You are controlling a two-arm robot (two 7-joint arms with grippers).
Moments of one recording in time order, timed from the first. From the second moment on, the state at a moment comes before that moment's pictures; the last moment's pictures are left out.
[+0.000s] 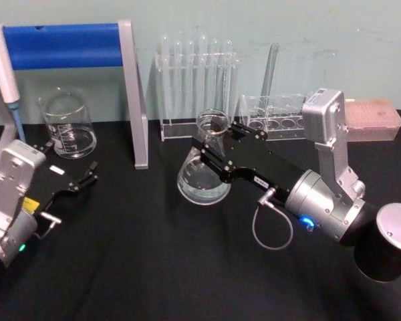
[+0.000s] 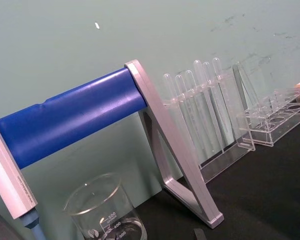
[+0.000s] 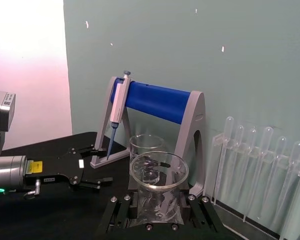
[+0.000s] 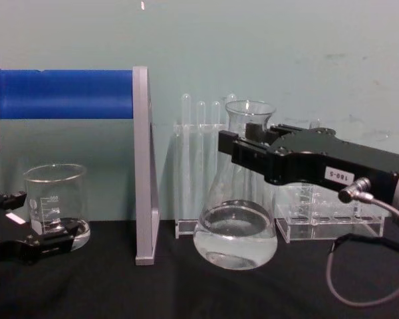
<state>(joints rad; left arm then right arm) -0.20 0.60 0.45 -1.41 -0.25 -0.12 0.03 0.21 0.32 -0.39 -1.63 0.33 0.02 0.44</state>
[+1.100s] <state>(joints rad) -0.20 0.60 0.45 -1.41 -0.25 -0.12 0.03 0.27 0.42 -0.46 -1.55 0.41 0.00 0.54</state>
